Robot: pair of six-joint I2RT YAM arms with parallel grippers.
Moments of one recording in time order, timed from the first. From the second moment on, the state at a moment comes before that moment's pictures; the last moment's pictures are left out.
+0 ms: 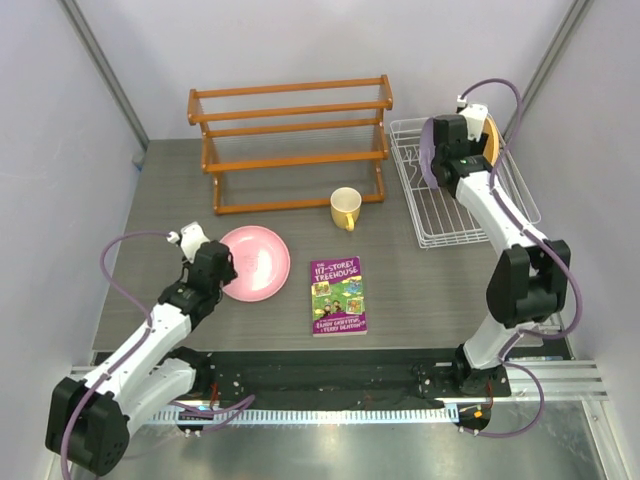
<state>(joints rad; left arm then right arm) -0.38 0.89 0.49 -0.33 -0.52 -0.68 0.18 1.66 1.48 -0.38 0.67 0.26</state>
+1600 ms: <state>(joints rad) -0.38 0.92 0.50 -0.30 -0.53 -0.67 0.32 2.02 1.71 0.10 1.16 -0.40</state>
